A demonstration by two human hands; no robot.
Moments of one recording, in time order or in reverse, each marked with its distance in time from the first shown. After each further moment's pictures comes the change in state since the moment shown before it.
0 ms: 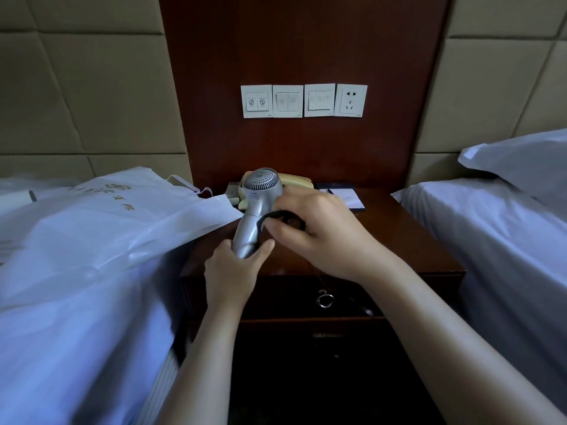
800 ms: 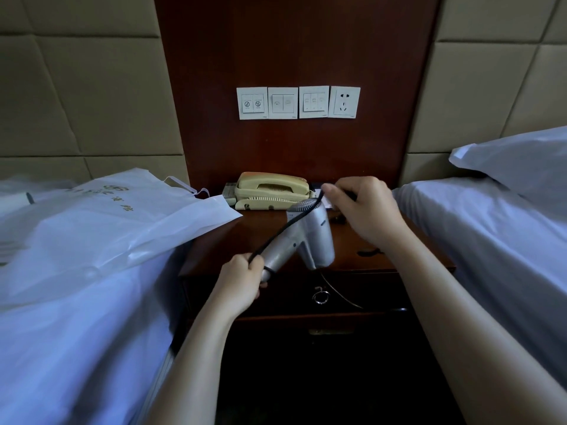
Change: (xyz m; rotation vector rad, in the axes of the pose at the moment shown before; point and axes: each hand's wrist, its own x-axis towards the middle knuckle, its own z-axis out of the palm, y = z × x) left_hand -0.015 0.004 -0.011 -0.018 -0.400 0.062; right_hand -0.016 0.076 -0.018 -0.114 0.227 0.407
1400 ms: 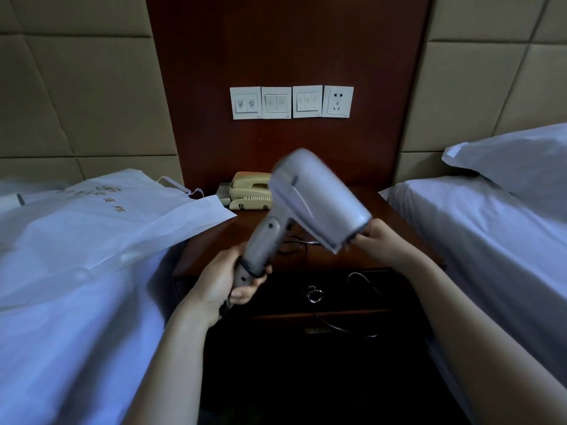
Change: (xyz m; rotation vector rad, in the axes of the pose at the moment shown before) left_hand -0.001 0.003 -0.013 -0.764 -0.422 -0.105; right_hand -0.030 0.070 0.008 0.386 -0.329 0.225
